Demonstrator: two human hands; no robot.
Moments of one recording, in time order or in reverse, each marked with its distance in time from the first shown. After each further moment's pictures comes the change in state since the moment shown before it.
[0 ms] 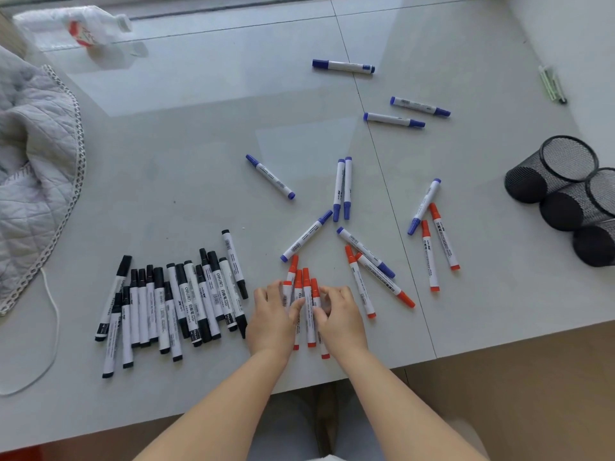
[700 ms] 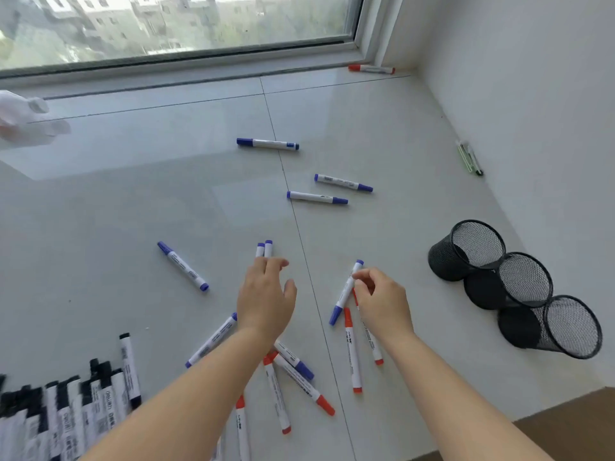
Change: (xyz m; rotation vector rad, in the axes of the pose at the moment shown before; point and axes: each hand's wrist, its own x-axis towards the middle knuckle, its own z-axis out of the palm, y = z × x) left_hand 0.102 0.212 -0.024 -0.137 0.134 0.360; right_hand 0.131 0.021 -0.227 0.077 0.269 0.053
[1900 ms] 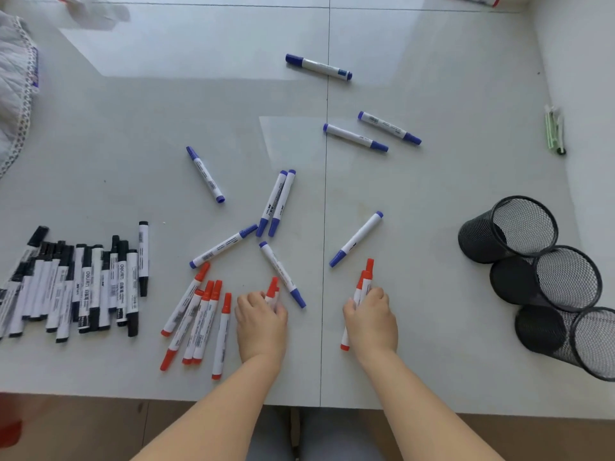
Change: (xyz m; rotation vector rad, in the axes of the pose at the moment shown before) left_hand -0.132 -0.014 0.082 0.047 0.074 -0.701; right_hand -0.046 0.086 0.032 -0.495 -0.222 0.103
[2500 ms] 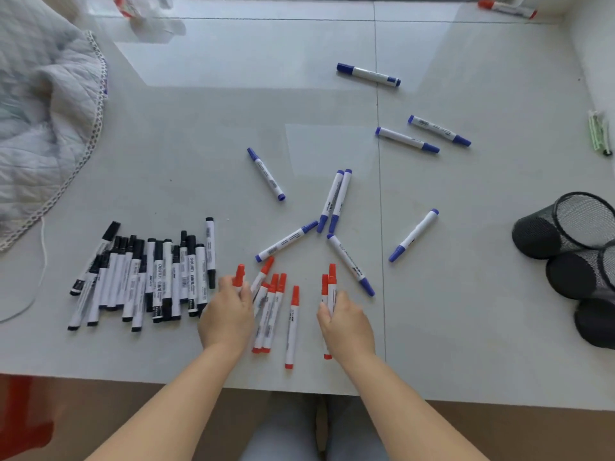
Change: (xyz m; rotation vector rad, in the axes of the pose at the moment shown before) left_hand 0.059 -0.107 -0.103 0.078 0.075 0.093; right_hand -0.076 -0.083 0.065 0.157 -0.183 -0.303
